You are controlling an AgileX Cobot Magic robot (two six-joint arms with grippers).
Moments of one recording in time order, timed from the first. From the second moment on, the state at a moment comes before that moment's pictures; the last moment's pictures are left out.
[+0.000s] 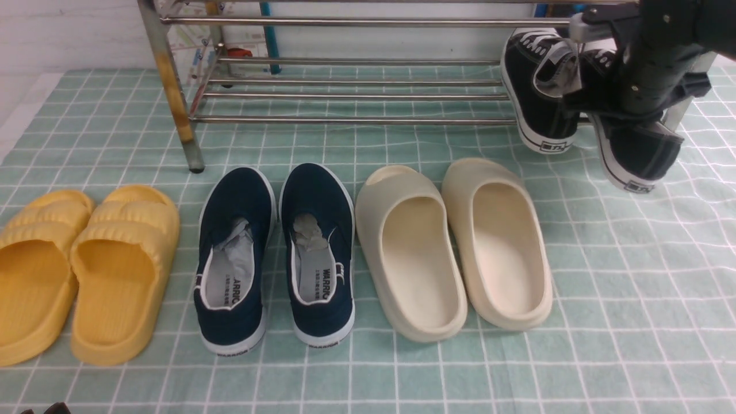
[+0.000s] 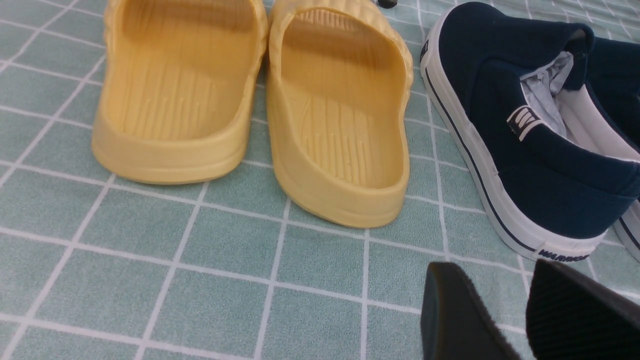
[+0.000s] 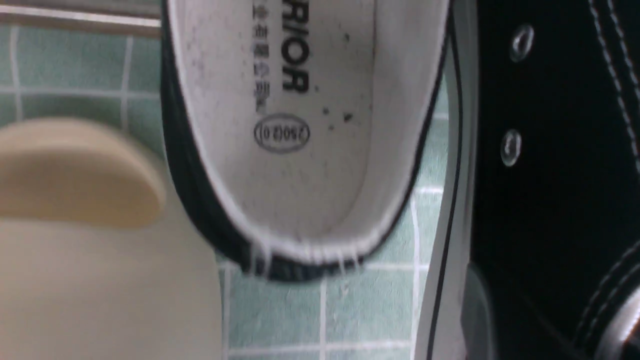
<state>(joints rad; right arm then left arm) 0.19 2.08 -1.90 -0.25 0.99 0.28 -0.01 -0.01 0.03 -0.01 0.40 -0.26</state>
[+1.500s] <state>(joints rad) 0.25 2.00 -2.08 -0.14 1.24 0.08 -0.01 -0.01 0.03 -0.01 0.40 -0.26</state>
